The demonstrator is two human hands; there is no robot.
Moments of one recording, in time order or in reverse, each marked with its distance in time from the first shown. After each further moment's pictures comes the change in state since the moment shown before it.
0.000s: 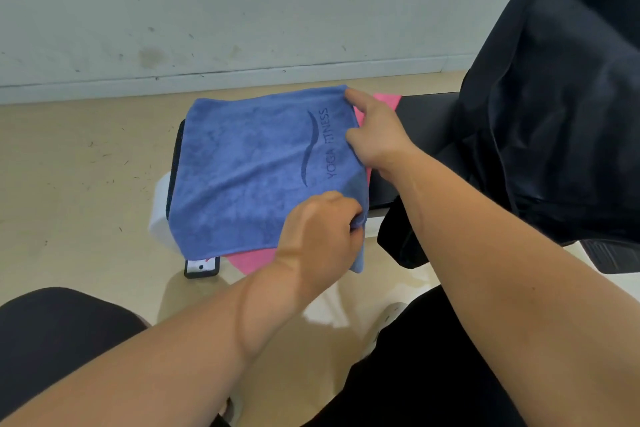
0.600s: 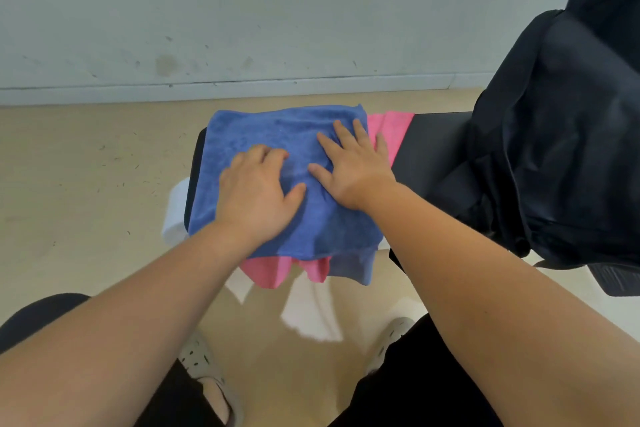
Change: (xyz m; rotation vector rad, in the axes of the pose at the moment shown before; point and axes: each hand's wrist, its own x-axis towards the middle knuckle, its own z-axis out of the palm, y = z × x) left_hand 0.031 -0.090 -0.058 0.309 0.008 -0.274; right_hand -0.013 -0.010 0.046 -0.947 -0.158 -0.145
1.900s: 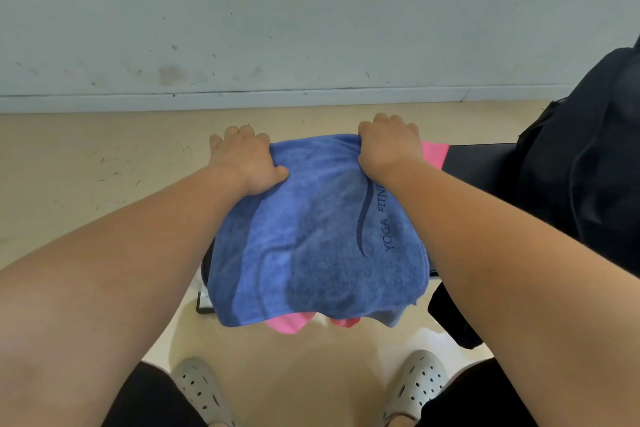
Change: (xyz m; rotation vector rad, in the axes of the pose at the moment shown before) left_hand 0.148 -0.082 -0.003 0.349 -0.385 -0.087; right_hand 0.107 0.003 -0.037 -0.207 0.149 0.110
